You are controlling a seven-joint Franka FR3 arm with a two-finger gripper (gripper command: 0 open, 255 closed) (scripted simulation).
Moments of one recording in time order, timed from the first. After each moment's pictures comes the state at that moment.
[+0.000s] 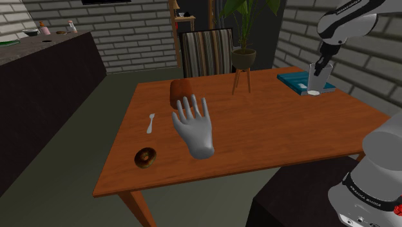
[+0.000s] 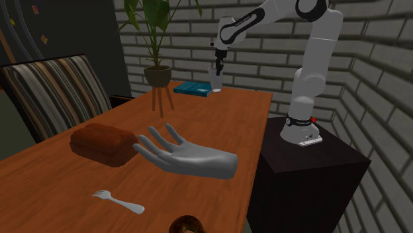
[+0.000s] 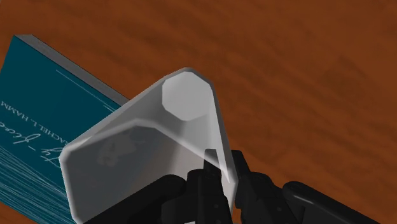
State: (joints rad) arm -0.43 -0.08 -0.43 -2.16 -0.04 2.24 -0.83
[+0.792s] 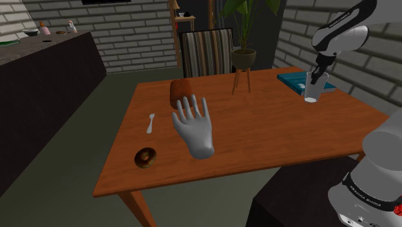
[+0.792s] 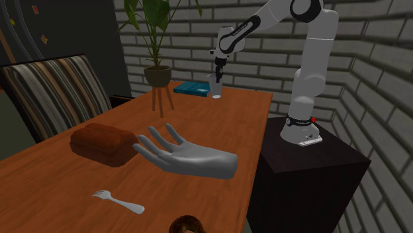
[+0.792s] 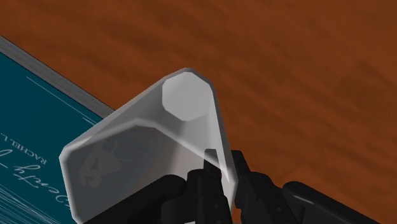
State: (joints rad) arm -0.43 -0.02 -0.43 -2.23 0.00 2.37 -0.85
